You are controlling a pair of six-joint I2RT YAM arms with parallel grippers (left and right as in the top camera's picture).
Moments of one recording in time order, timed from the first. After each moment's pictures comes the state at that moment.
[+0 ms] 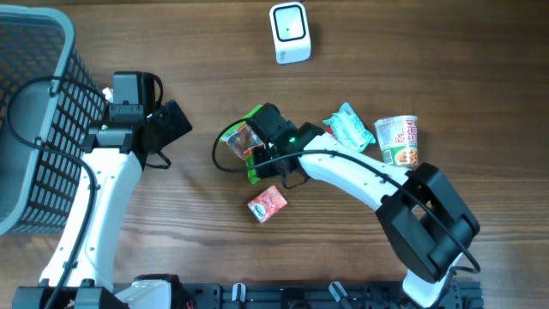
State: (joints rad) left arm -0.02 1.39 1.10 -0.83 -0.15 -0.55; right arm 0.77 1.92 1.25 -0.57 -0.07 0.55
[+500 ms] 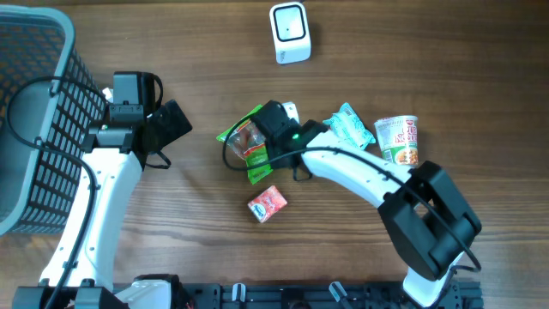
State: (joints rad) left arm -0.02 1.39 1.10 -0.83 -0.15 -0.55; right arm 0.73 1.92 1.26 -0.60 0.21 0.45
